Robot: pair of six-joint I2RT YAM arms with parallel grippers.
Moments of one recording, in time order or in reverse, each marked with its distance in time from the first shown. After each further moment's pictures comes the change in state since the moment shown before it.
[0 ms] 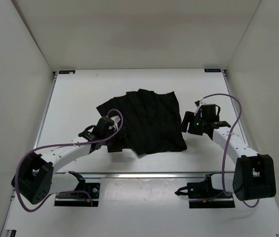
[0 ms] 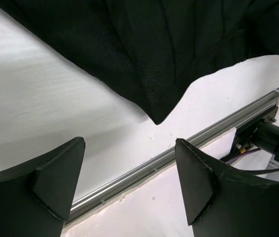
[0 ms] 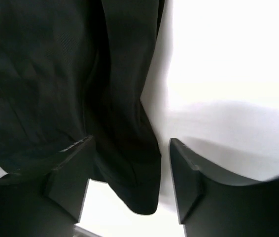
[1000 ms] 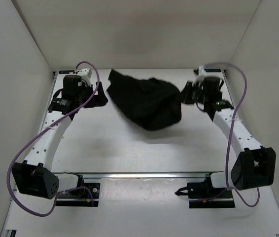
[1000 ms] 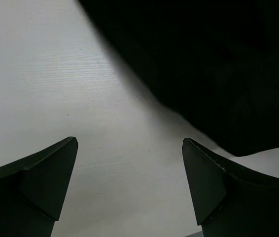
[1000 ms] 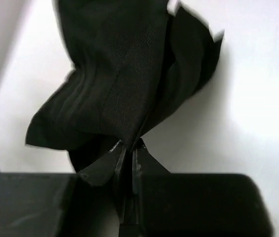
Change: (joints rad) left arm 0.414 0.051 0.645 -0.328 -0.157 0.491; right arm 0.064 0.154 0.545 0.073 -0.180 -0.010
